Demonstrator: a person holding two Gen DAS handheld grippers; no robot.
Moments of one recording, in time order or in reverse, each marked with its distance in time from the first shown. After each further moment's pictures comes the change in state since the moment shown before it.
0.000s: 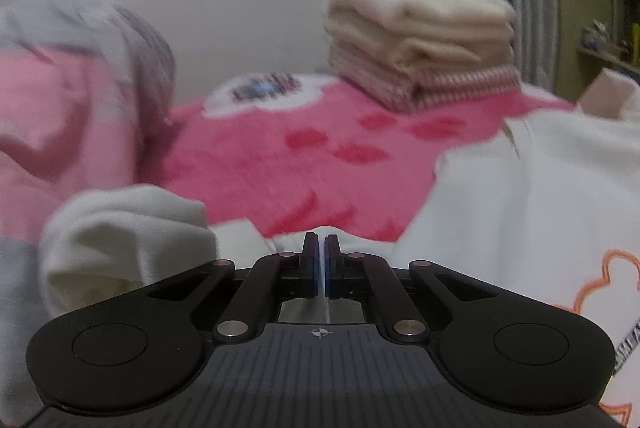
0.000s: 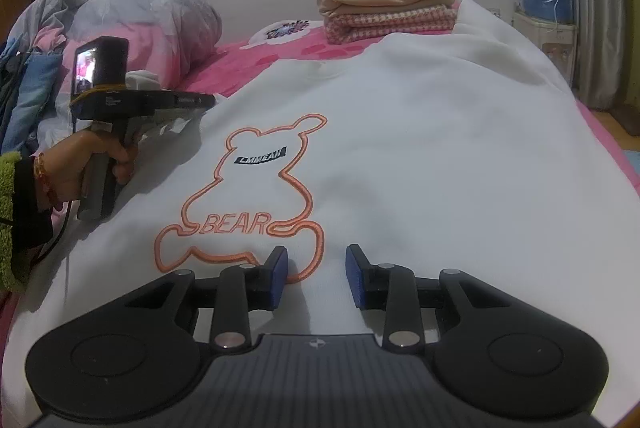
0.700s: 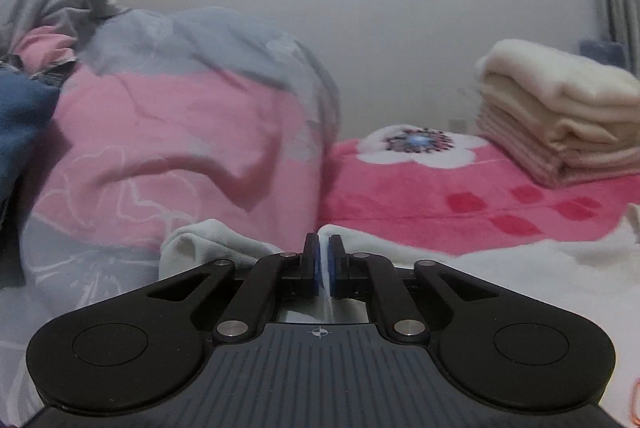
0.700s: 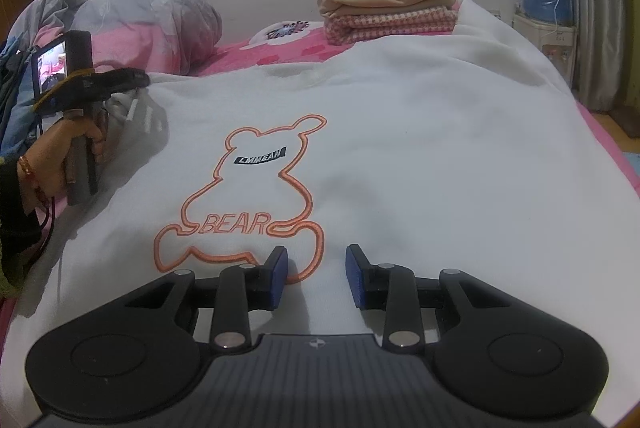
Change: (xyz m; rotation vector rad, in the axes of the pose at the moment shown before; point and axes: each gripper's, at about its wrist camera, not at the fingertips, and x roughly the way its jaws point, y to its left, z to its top) left arm -0.035 0.058 0.013 -0.168 -0.084 0.333; right arm 0.001 0.001 0.000 -0.008 -0.001 -0.001
